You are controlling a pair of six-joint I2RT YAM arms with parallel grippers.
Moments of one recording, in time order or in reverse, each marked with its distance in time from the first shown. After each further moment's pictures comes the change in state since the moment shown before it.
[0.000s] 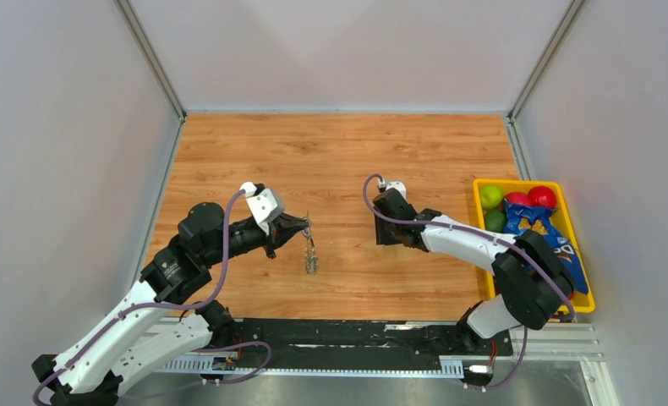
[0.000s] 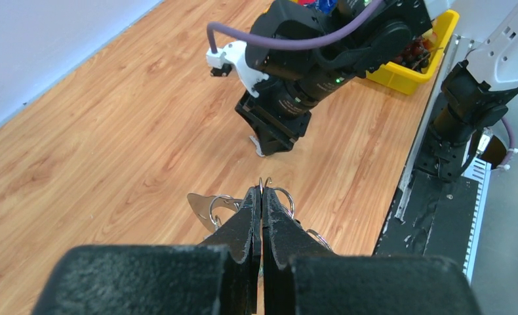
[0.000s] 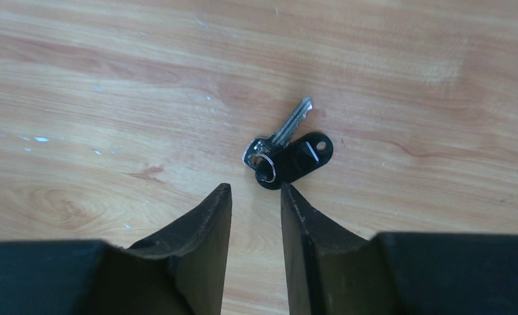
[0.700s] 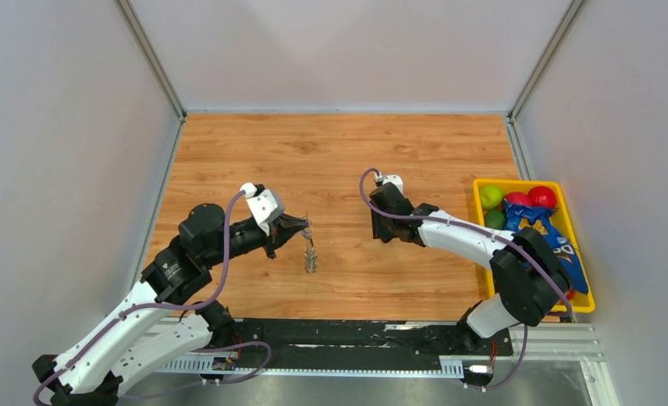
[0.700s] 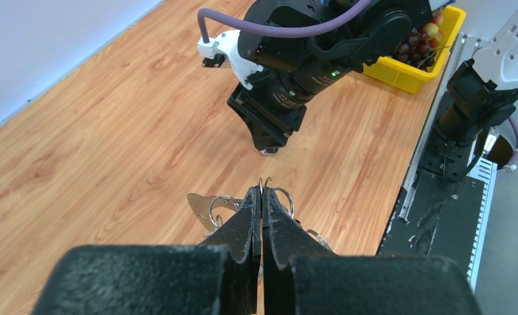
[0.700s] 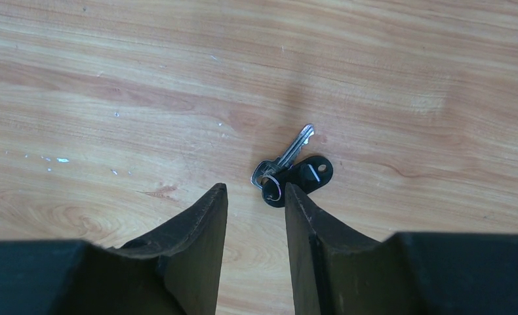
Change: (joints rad) left arm 0.000 -0.005 -0.013 0.007 -0.011 0.003; right arm 0.000 0.012 0.076 -0.019 0.029 -0.023
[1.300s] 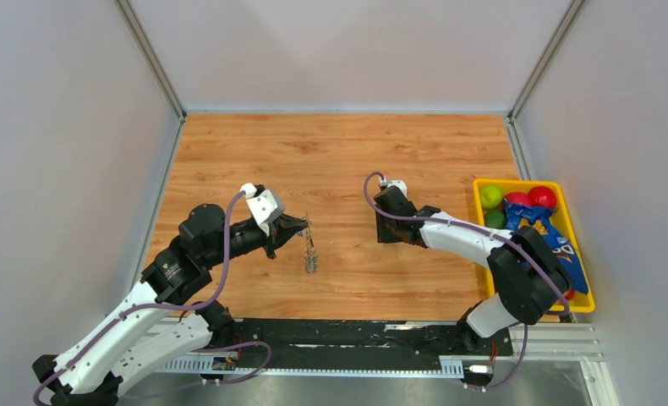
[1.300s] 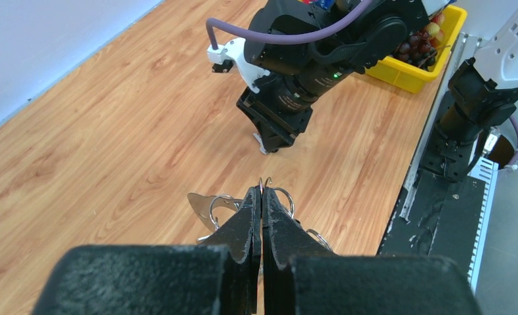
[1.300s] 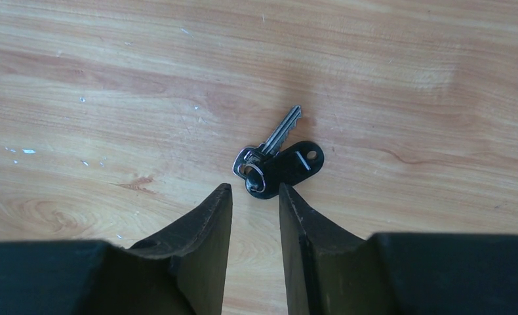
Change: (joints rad) left arm 0.000 -0.003 -0.005 0.001 -0.003 0.000; right arm -0.027 0.007 -0.042 0.008 -0.034 0.014
